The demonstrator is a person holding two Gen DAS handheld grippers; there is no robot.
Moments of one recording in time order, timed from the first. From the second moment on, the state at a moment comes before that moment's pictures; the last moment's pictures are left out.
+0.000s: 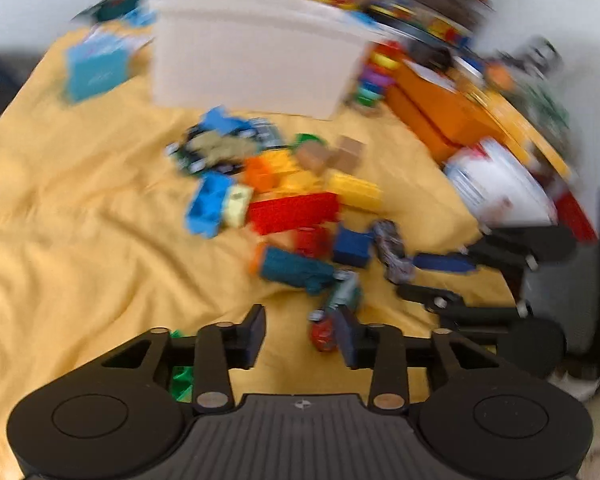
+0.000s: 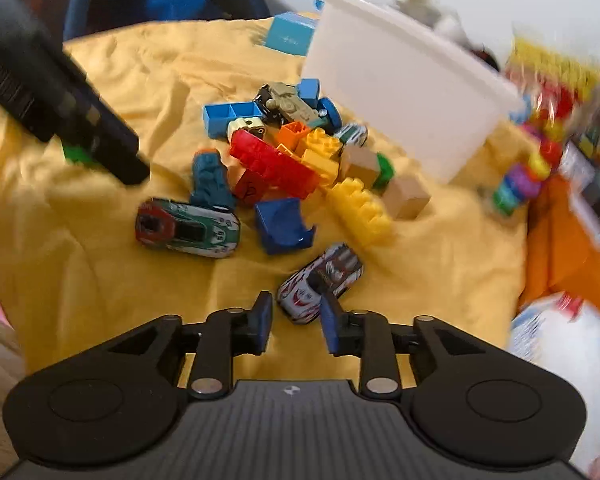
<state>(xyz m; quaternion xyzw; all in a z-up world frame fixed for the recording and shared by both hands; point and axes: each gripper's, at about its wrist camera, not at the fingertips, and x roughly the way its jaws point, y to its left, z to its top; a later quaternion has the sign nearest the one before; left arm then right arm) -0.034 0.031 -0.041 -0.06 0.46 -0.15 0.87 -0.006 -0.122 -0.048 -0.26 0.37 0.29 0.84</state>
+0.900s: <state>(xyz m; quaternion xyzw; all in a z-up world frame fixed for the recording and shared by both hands) -0.027 -0.009 -0.066 0.07 0.50 -0.20 0.84 0.021 -0.153 -0.040 -0.07 0.46 0.27 0.84</state>
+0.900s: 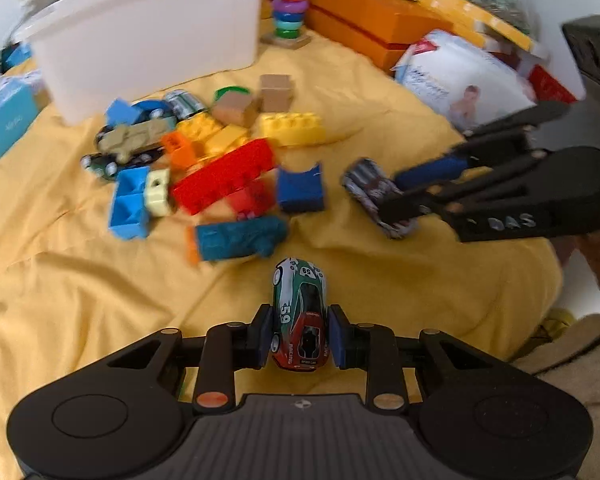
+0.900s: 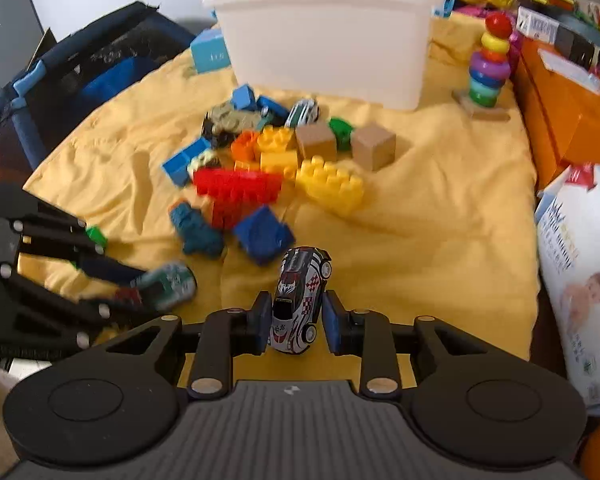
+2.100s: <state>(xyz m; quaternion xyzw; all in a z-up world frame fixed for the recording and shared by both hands) 0.065 0.025 0.105 0.08 0.25 -0.11 0.96 0.101 -0.151 0.097 -0.05 0.25 0.23 0.94</state>
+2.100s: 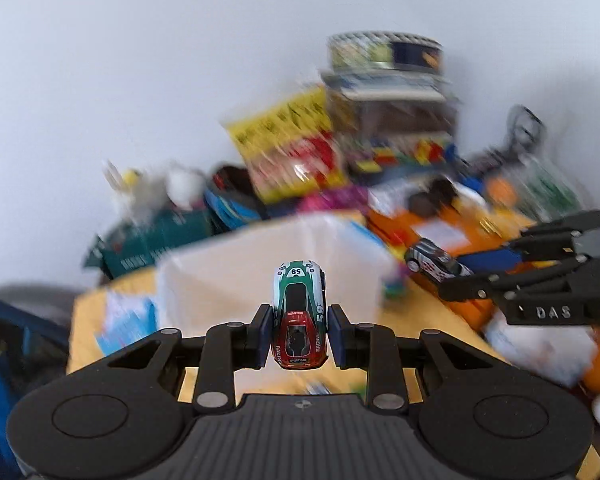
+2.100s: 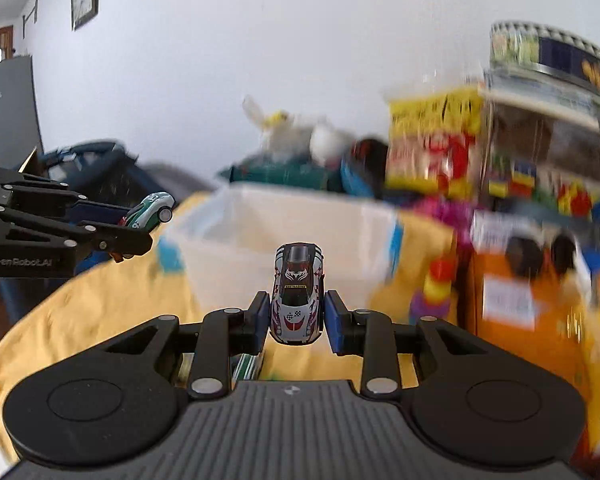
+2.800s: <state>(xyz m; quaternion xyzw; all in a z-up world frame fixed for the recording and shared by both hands) 0.216 0.071 0.028 0.04 0.37 -0.02 0.93 0.234 -0.098 0.052 -0.04 0.33 0.20 0.92</state>
